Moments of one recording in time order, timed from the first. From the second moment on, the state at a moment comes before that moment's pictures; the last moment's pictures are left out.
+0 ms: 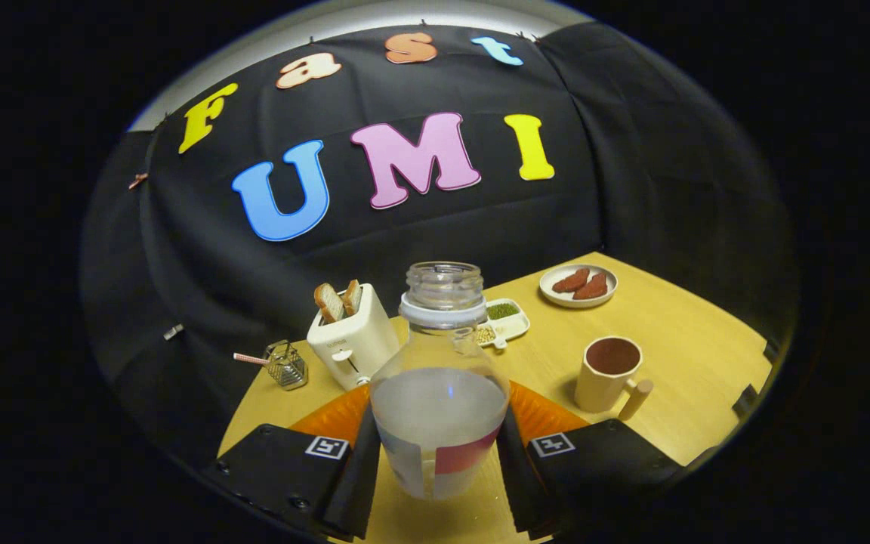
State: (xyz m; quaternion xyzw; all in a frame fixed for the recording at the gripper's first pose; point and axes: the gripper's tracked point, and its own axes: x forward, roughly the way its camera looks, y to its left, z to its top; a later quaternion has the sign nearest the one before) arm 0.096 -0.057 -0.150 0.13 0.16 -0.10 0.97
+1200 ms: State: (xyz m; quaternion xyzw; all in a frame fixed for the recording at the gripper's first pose) arm 0.277 -0.112 -0.236 -0.04 0.10 -0.11 0.99
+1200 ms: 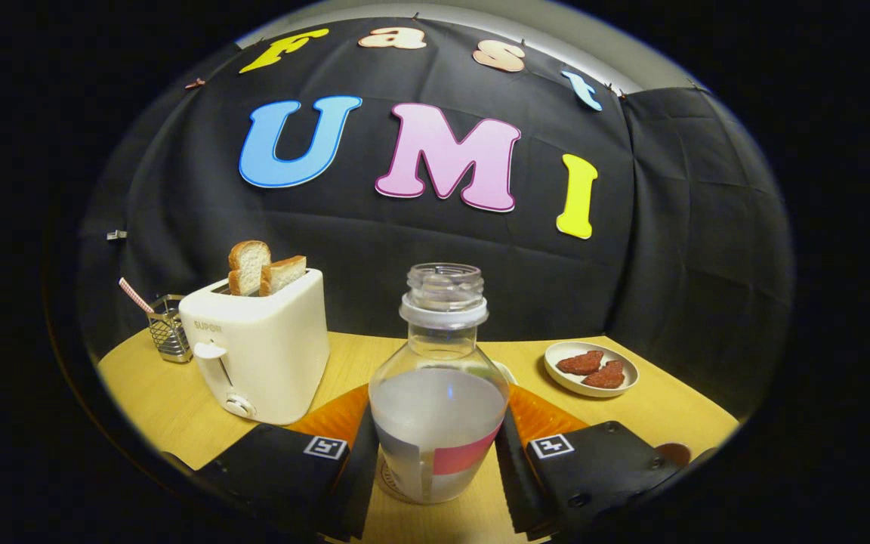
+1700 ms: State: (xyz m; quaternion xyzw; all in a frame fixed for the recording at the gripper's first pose) arm 0.295 -0.123 -0.258 -0.02 0.11 -0.12 0.99
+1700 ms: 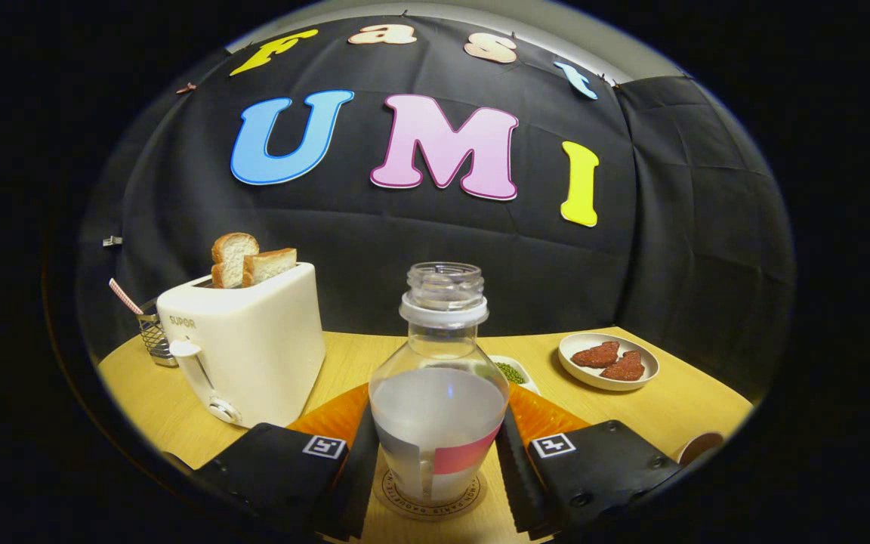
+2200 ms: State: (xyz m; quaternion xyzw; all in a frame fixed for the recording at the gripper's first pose) arm 0.290 -0.130 -0.255 -0.02 0.10 -0.13 0.99
